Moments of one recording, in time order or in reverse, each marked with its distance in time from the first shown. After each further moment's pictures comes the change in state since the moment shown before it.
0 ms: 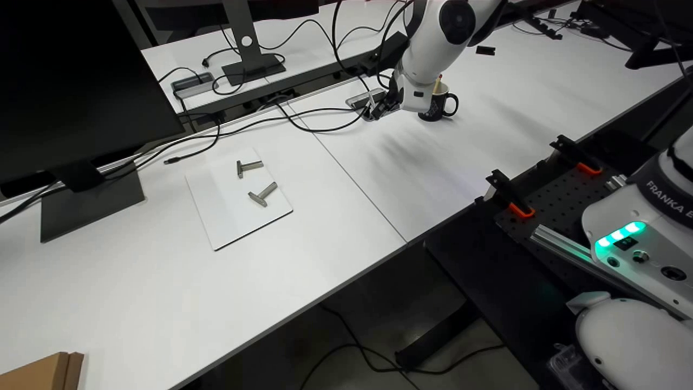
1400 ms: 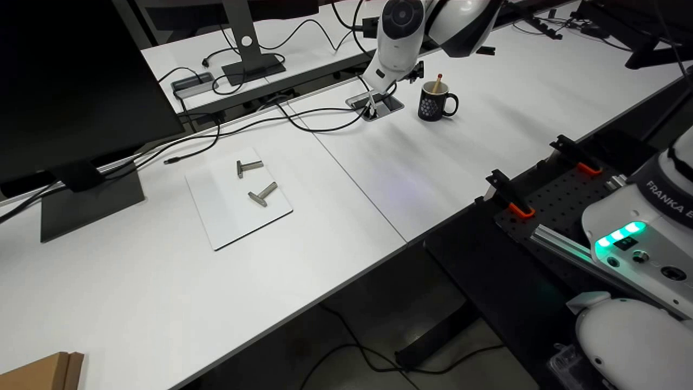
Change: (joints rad) arm 0.047 -0.033 -0.025 -0.002 0.728 -0.325 0.027
